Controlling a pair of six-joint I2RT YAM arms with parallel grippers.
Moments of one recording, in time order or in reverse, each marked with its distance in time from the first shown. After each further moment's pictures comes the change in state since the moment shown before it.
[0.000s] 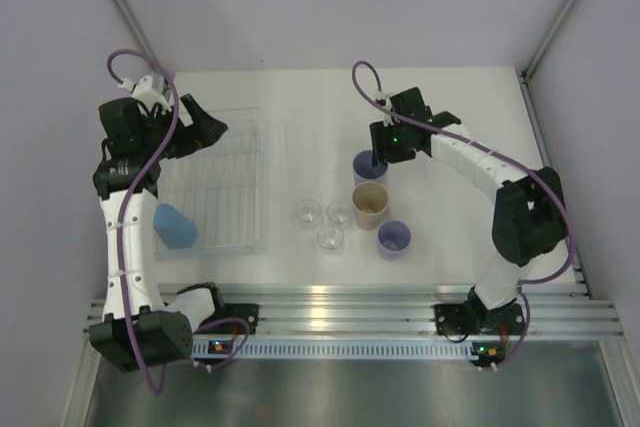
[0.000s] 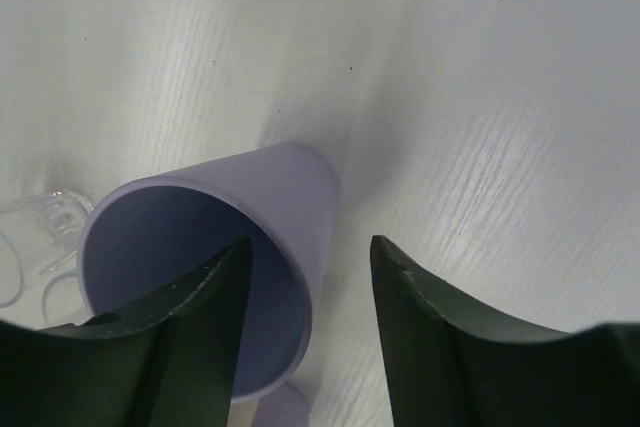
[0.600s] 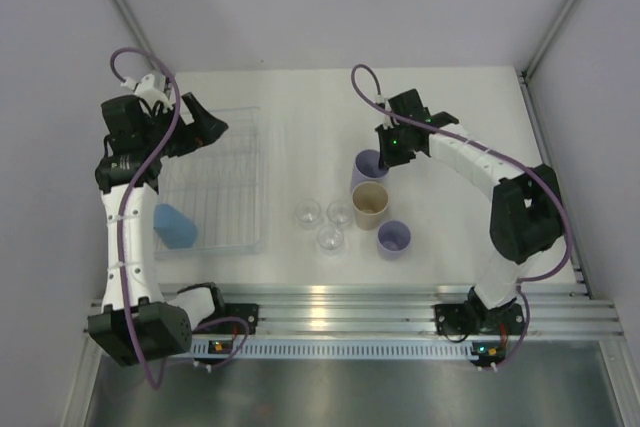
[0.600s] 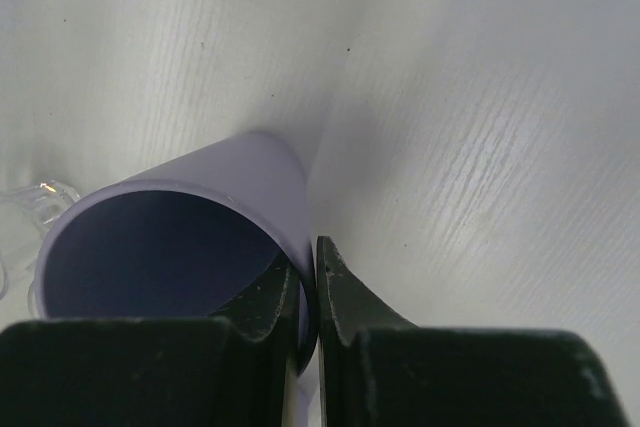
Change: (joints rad) left arm 0.000 0.027 0.000 0.010 0.000 0.003; right arm -0.001 0.027 0.000 -0.023 -0.010 0.007
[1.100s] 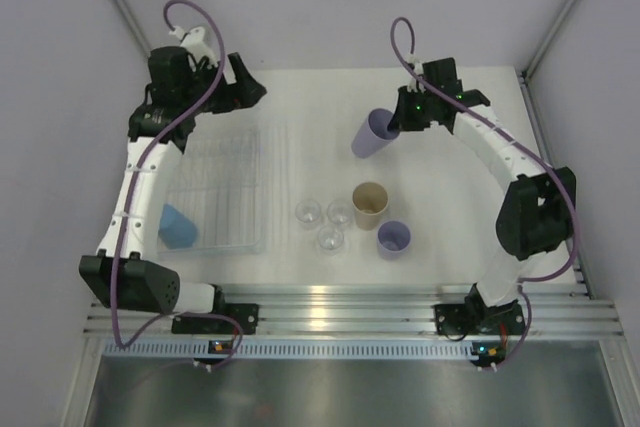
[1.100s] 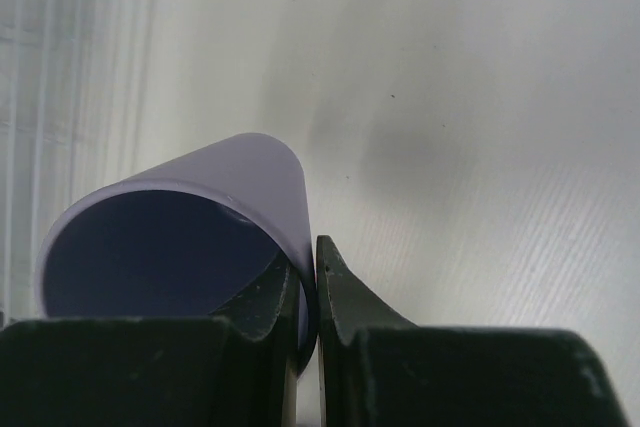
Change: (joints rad) left arm -0.262 0.246 0.278 0.051 -0.156 -0.003; right arm -0.143 0.000 0.160 0.021 -0.121 0.027
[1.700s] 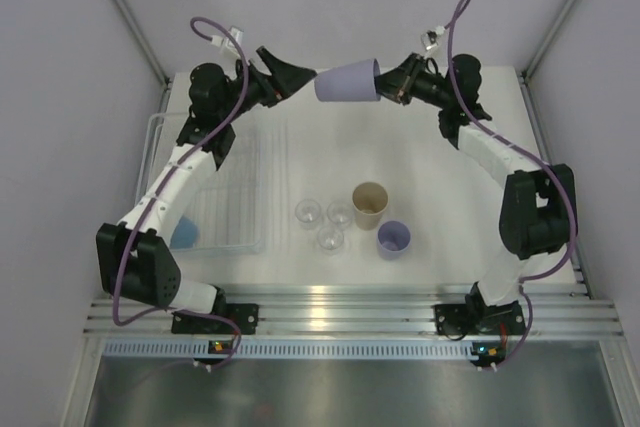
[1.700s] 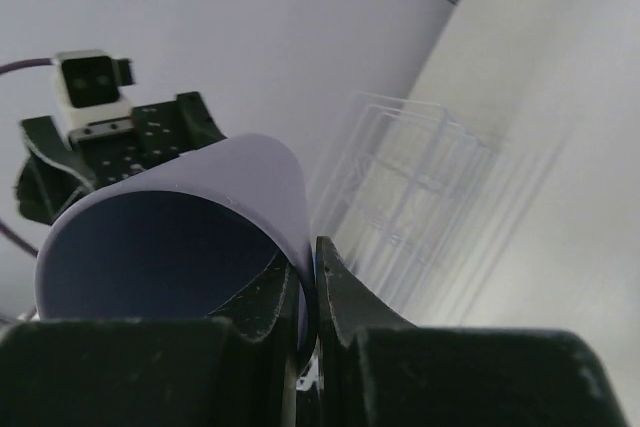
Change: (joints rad) left arm -0.208 0.069 -0.263 0.777 0.180 -0.530; right arm -0.082 -0.007 -0.212 1.019 -0.555 0.794
